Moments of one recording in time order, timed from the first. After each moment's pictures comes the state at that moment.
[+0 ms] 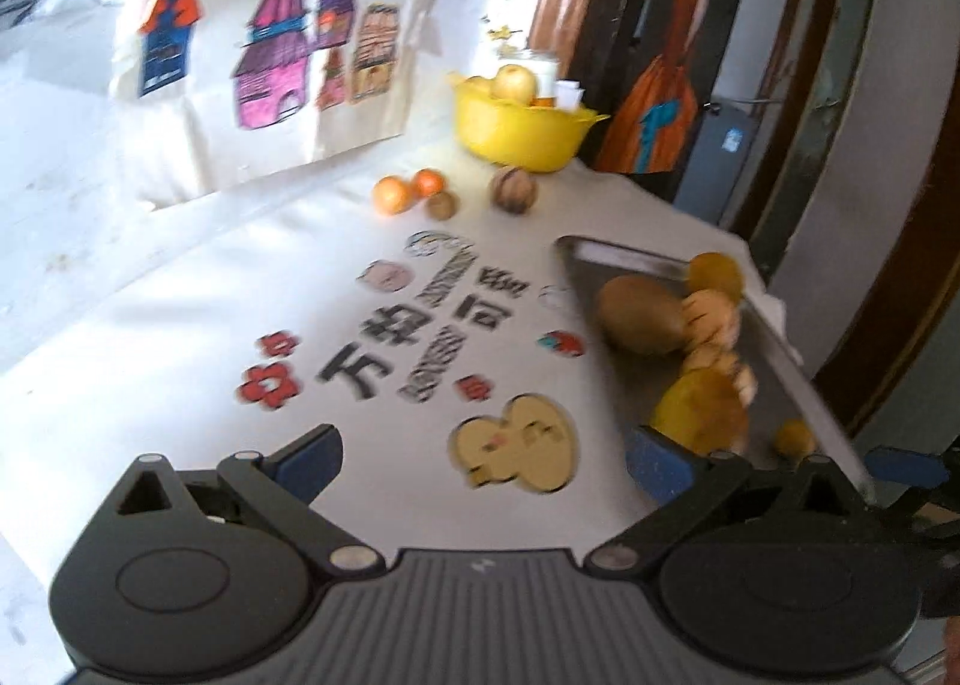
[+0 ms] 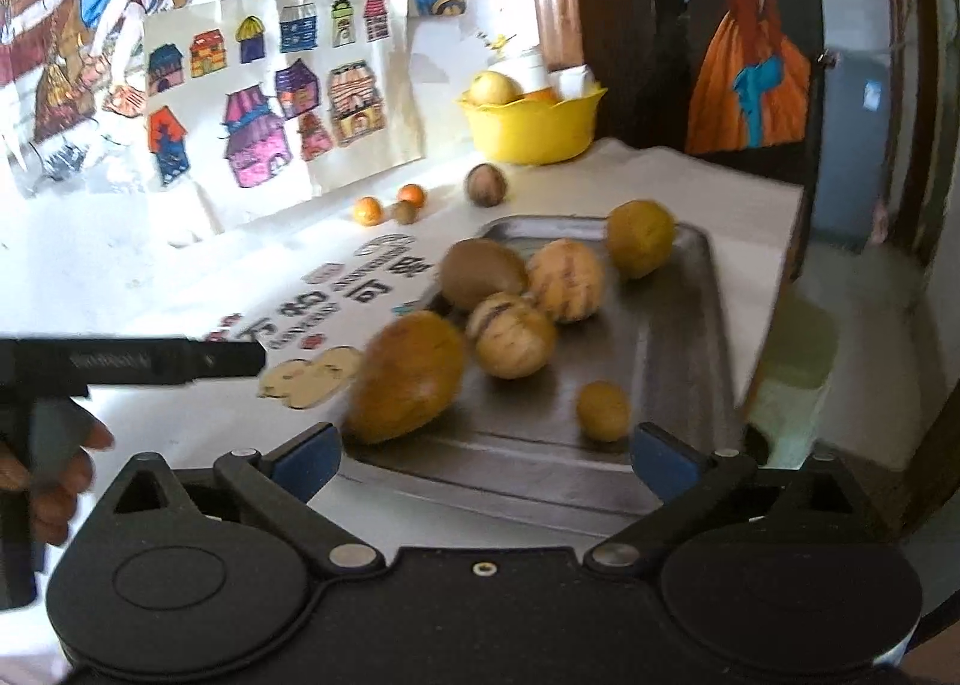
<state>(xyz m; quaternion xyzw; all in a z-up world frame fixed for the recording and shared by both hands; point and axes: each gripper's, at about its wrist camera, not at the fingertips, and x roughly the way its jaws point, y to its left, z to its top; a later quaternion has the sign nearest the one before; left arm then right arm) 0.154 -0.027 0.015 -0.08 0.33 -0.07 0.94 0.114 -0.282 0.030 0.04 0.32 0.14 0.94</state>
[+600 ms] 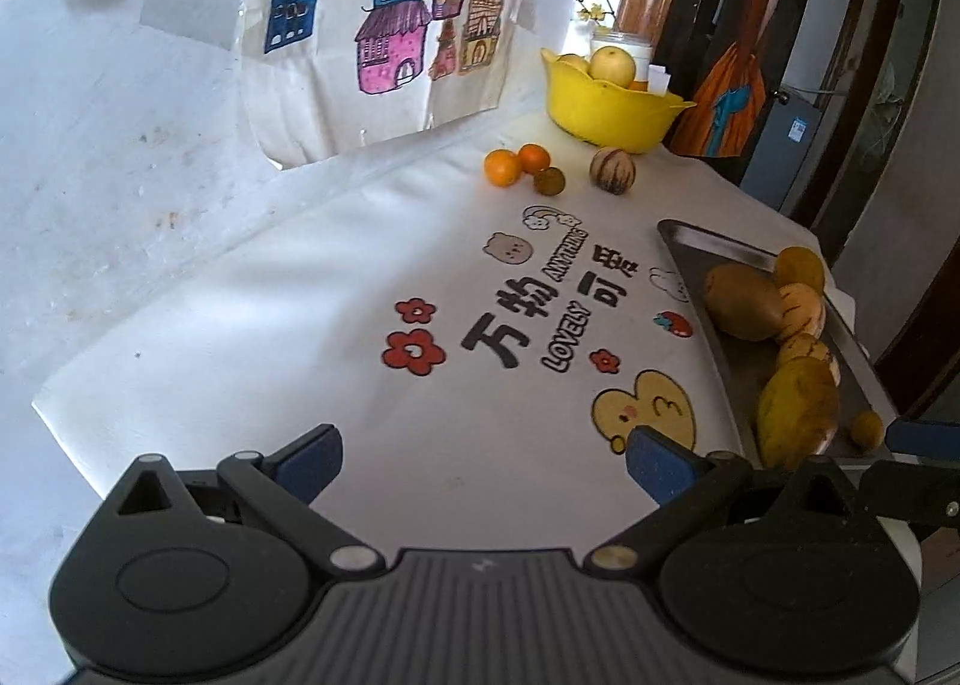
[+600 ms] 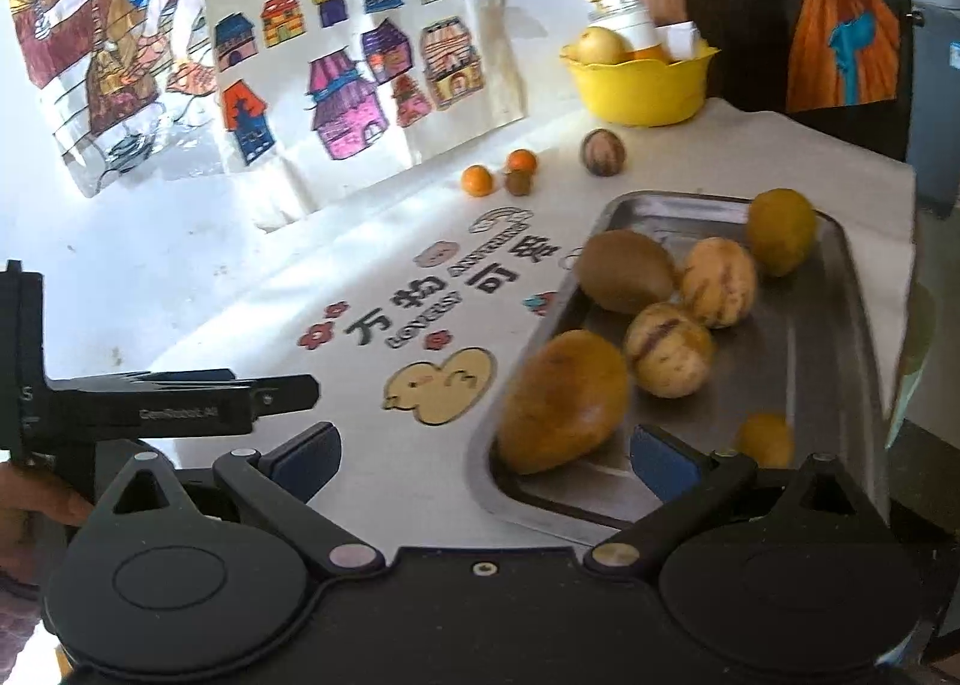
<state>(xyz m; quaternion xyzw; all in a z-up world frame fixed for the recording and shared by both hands) 0.150 0.019 0.016 -0.09 0.37 -0.02 0.93 0.144 -0.233 0.050 0.05 0.37 0.22 0.90</state>
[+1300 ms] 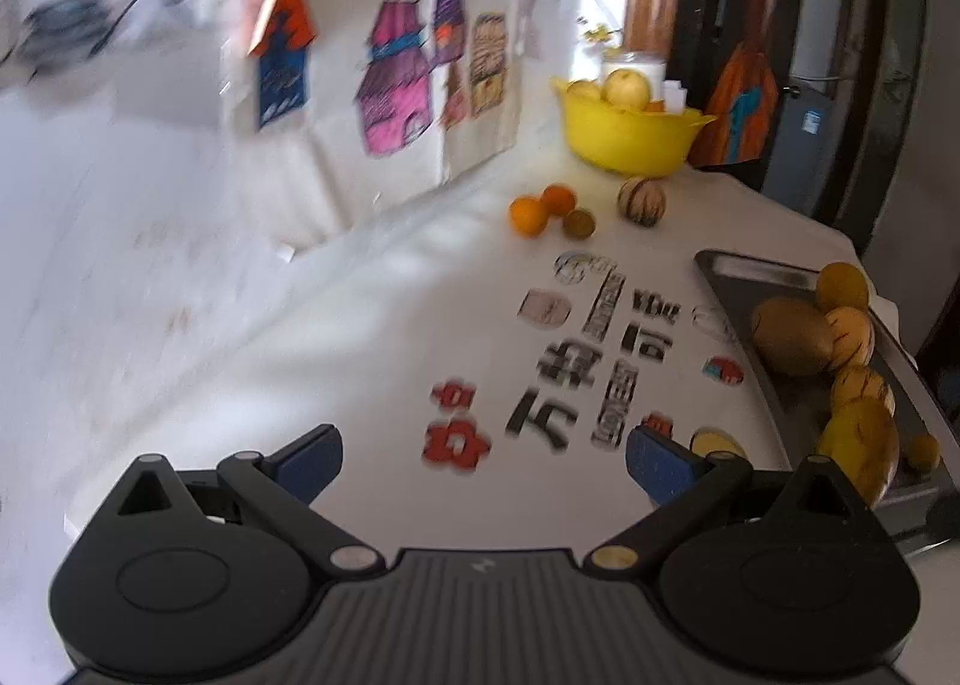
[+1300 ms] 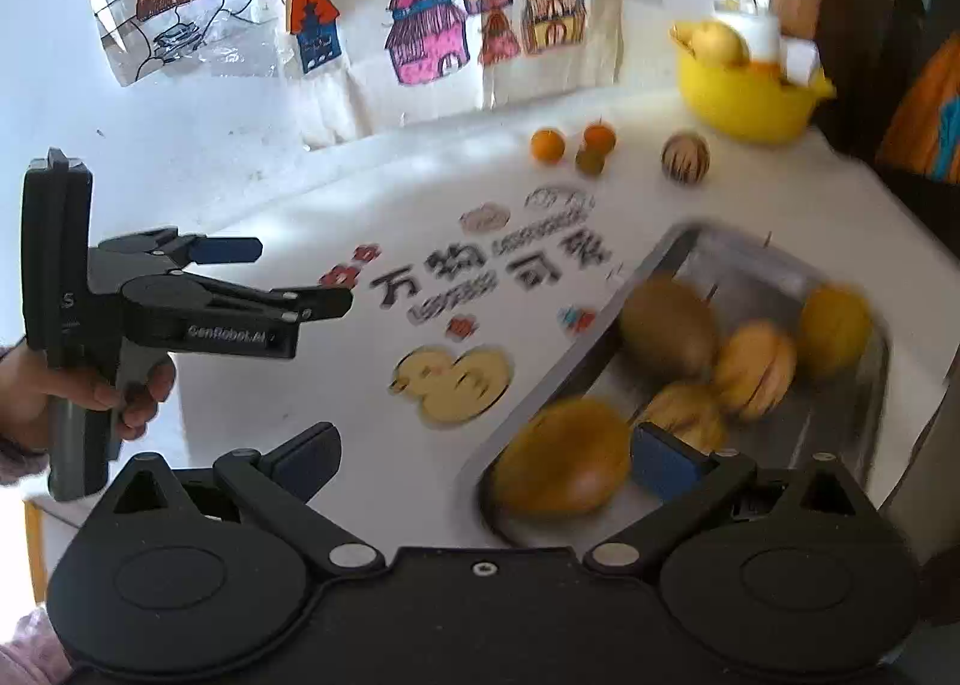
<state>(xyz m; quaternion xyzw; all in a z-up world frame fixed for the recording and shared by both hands) 0.184 0.021 0.027 -0.02 0.34 0.00 0.94 0.195 -0.209 0.087 -0.10 0.43 0.29 0.85</state>
